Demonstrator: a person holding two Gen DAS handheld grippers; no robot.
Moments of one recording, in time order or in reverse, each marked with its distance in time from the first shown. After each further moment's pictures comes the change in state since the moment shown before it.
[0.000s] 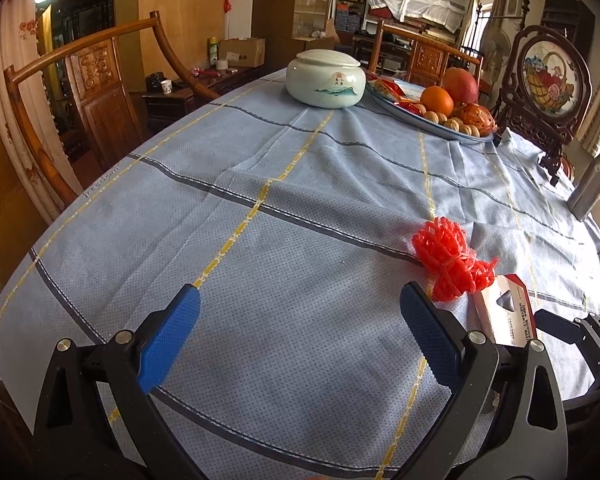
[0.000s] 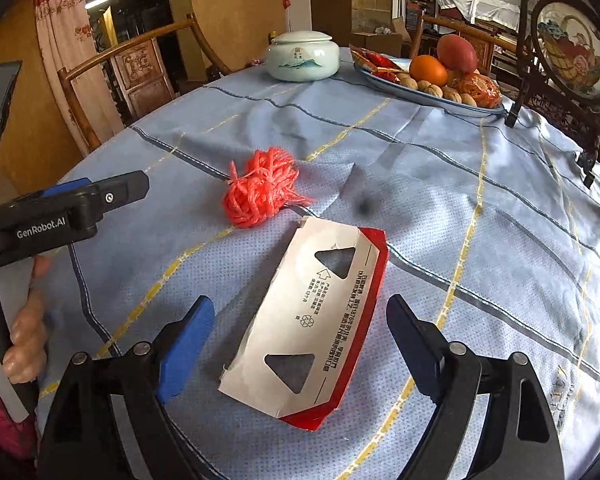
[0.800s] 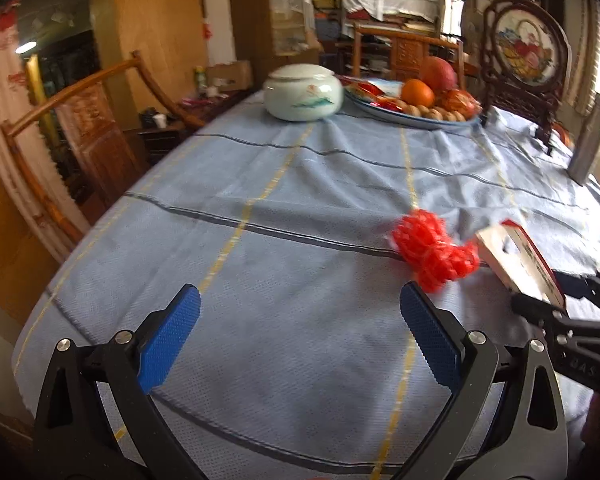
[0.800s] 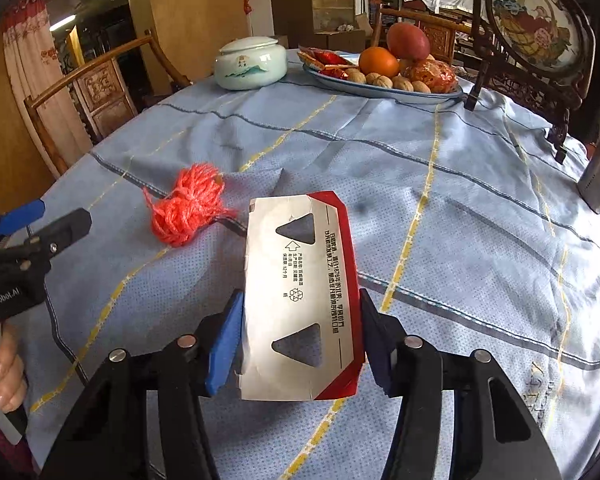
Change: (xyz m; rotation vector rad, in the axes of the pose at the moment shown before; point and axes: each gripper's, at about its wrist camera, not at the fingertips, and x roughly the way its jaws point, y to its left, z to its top) left arm -0.007 -0.030 0.000 0.152 -0.026 0.008; right arm -0.006 -0.044 0.003 0.116 -0.040 -0.079
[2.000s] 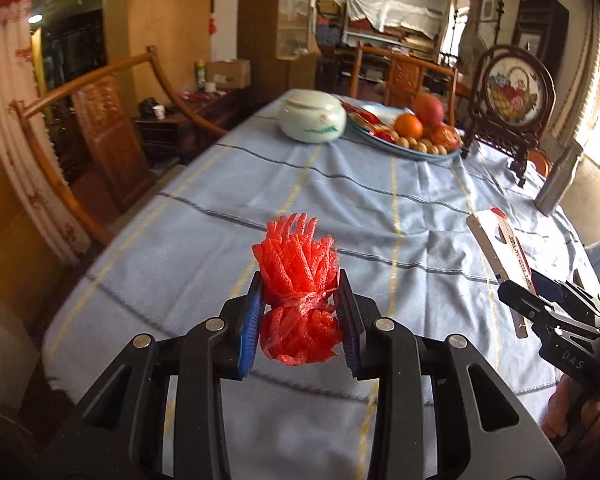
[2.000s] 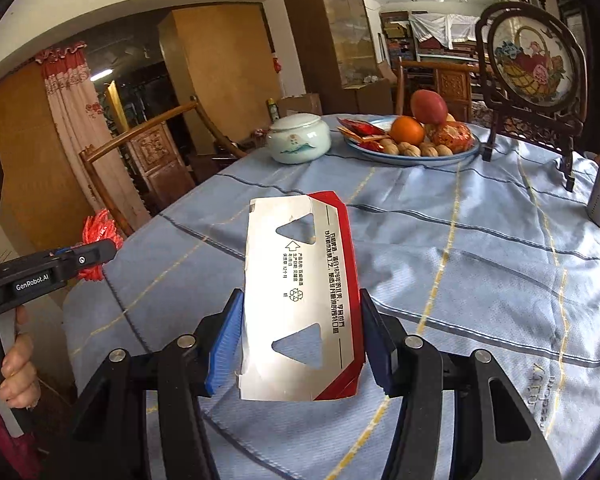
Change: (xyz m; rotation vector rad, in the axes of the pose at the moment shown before) left arm -0.098 0.052 0.002 -0.101 -0.038 -0.030; right arm -0.082 0.033 -0.005 0.000 -0.224 0.210
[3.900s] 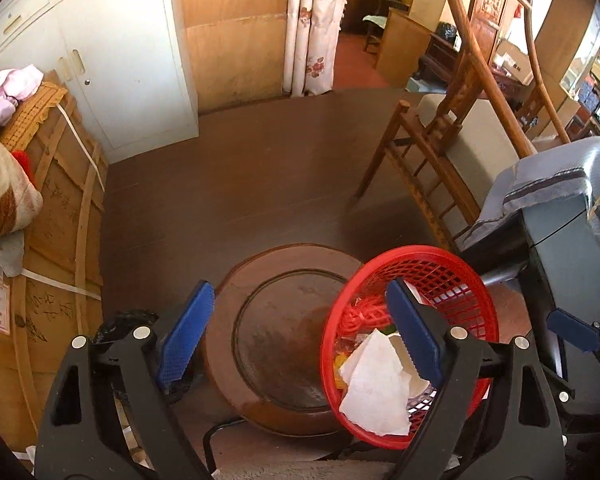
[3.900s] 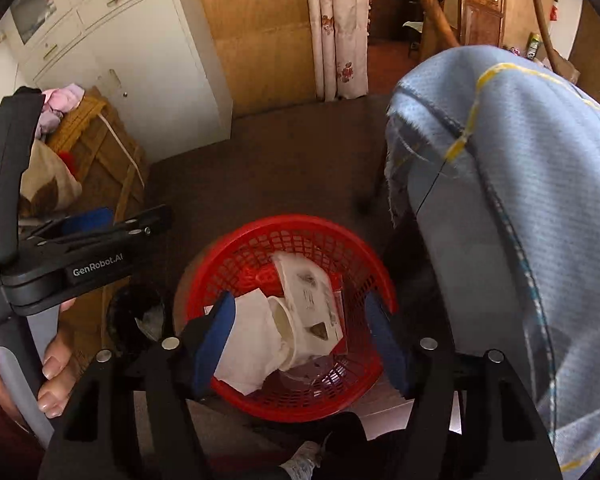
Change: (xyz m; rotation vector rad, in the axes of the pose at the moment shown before) left arm -0.057 0.359 -0.289 -0.743 0.242 0.554; right arm 0.158 0.432 -0.174 -0.648 0.567 0.394
